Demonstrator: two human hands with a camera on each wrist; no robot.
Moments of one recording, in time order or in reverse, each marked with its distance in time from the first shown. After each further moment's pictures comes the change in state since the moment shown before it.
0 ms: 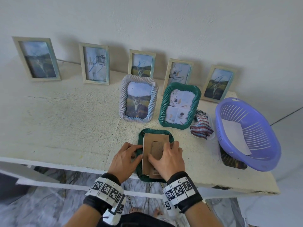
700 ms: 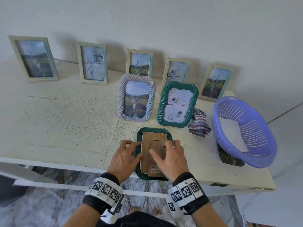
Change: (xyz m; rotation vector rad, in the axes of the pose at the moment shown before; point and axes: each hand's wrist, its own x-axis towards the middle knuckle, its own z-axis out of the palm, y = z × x) left_hand -0.003 0.002 0.001 0.061 -0.022 -0.012; right_hand -0.005 0.017 -0.006 0.065 0.030 -0.084
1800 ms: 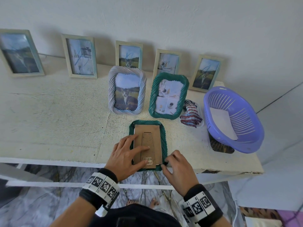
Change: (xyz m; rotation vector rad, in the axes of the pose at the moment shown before) left_hand -0.010 0.008 0.013 0.264 -0.150 0.221; right_hand -0.055 0.058 0.002 0.008 0.042 -0.271
